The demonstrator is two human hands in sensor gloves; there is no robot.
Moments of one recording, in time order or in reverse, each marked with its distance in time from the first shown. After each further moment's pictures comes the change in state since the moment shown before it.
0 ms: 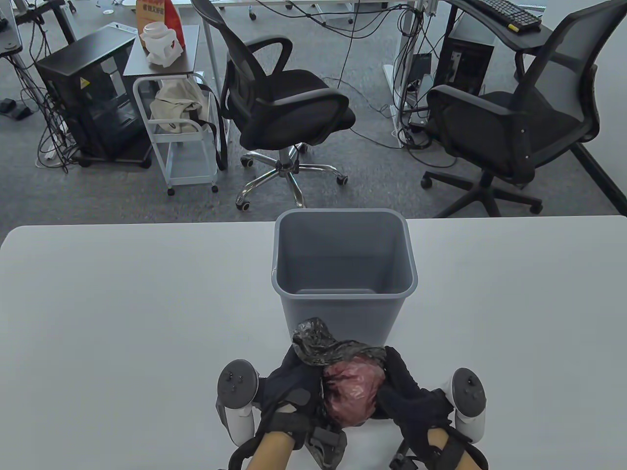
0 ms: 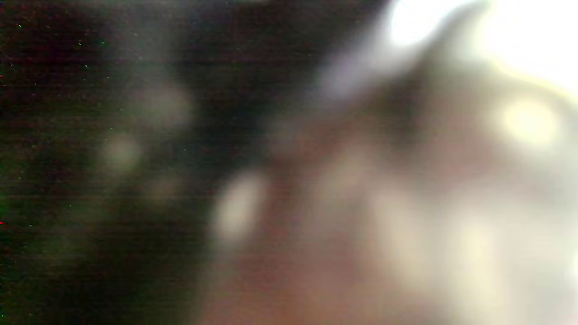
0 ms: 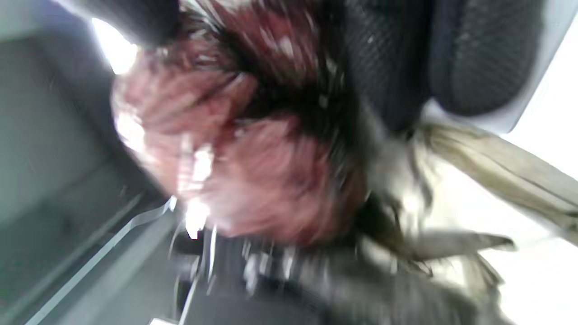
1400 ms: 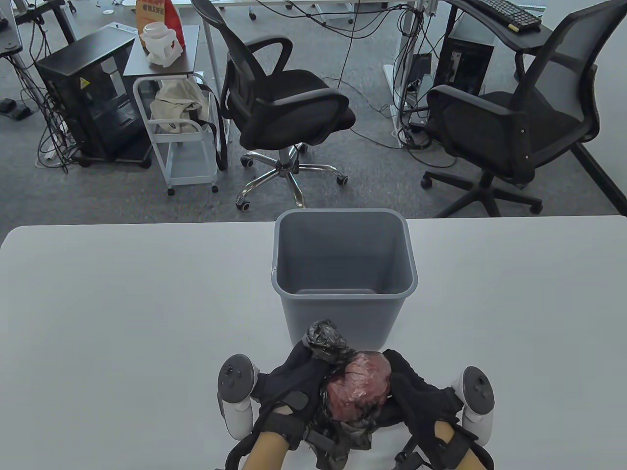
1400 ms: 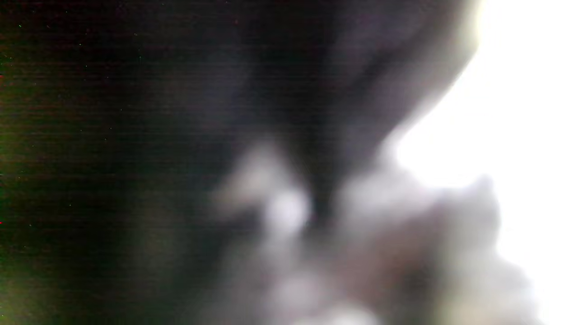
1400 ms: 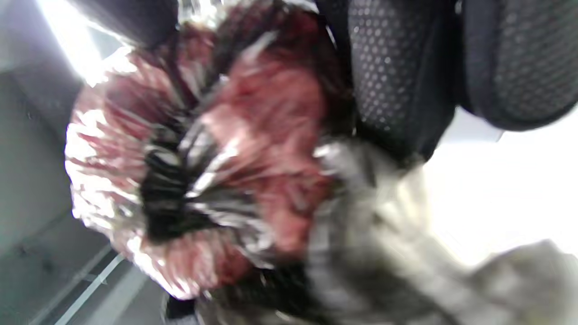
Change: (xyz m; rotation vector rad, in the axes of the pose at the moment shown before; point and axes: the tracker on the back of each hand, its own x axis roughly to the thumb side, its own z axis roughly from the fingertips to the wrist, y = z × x) left_hand 0.004 -0.002 -0.002 -0.036 -0.040 -0.013; right_hand 0.007 -0.004 0.001 0.035 0.000 0.083
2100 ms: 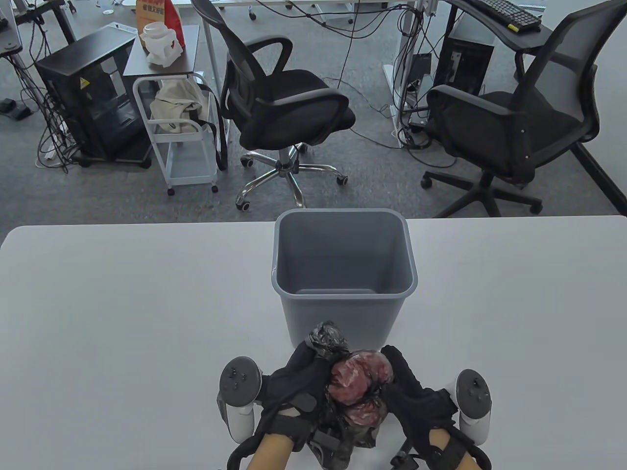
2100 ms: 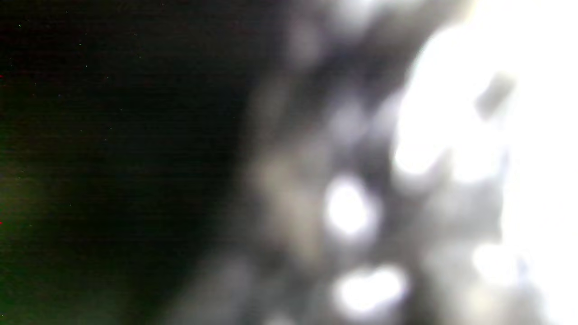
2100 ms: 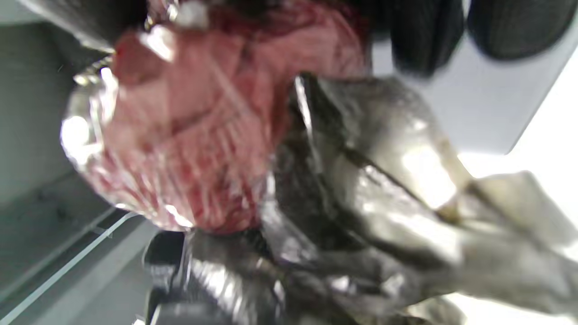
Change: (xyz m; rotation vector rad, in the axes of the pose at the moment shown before) left_hand 0.003 0.001 0.004 0.067 0.008 -0.116; right_hand 0.009 0.006 -0.001 0.014 -0.126 0.128
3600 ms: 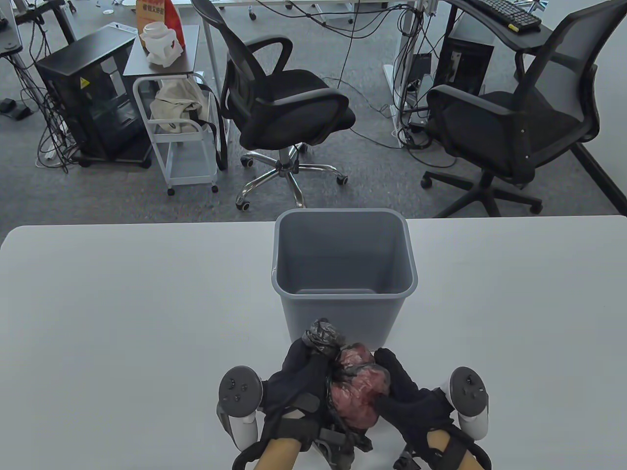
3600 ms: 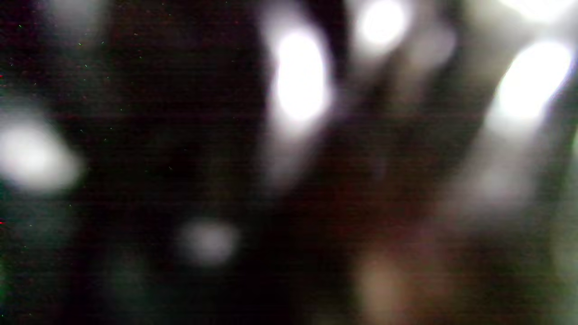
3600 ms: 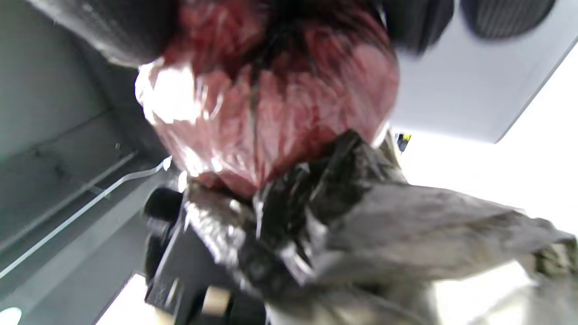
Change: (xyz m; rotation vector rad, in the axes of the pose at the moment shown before) left_hand 0.000 -0.007 0.006 0.067 -0.065 0.002; right_hand -0.007 -0.001 -0.001 0.025 0.064 -0.024
